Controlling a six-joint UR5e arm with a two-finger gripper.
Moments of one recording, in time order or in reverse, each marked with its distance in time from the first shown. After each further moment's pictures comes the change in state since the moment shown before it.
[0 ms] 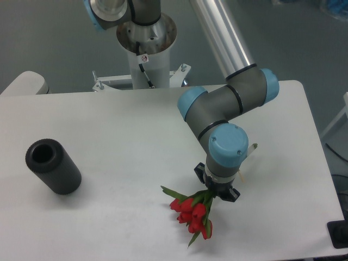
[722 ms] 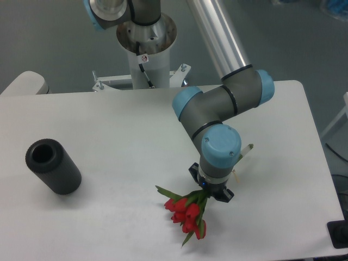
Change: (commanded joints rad) arm -0.041 0.014 -0.020 -0.006 -0.012 -0.034
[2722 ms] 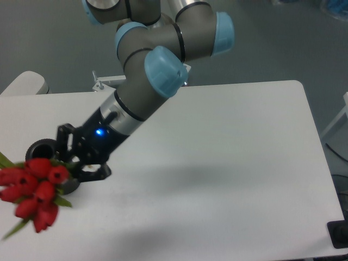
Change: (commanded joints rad) arm -0.137 0.273 -0.026 0.144 -1.083 -0.376
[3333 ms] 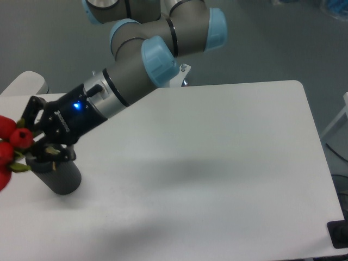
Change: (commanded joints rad) arm -0.044 0.037 -0.121 0.143 -0.144 0.011
